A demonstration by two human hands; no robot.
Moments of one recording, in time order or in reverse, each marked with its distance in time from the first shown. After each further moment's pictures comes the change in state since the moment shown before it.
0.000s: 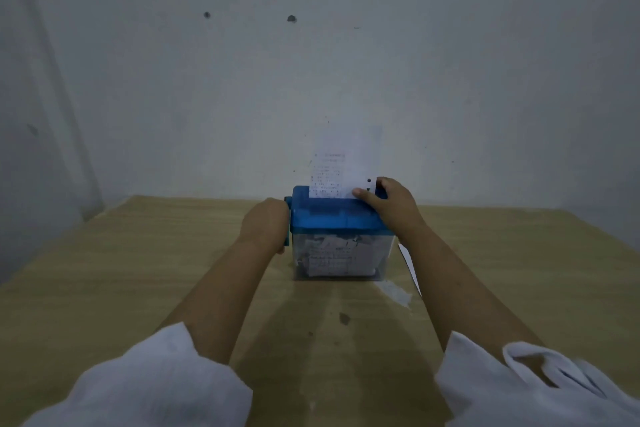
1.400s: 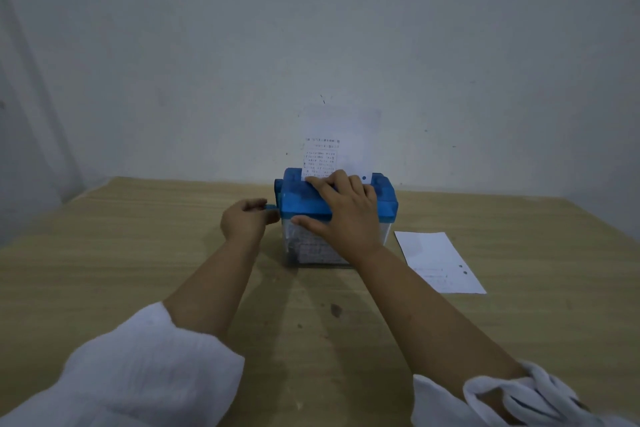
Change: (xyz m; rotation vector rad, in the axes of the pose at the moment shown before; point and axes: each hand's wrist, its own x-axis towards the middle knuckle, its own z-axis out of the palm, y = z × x) left_hand 0.023 -0.002 0.054 -1.488 0.274 -0.483; right_hand -0.028 0.001 0.063 -0.623 0.269 -0.543
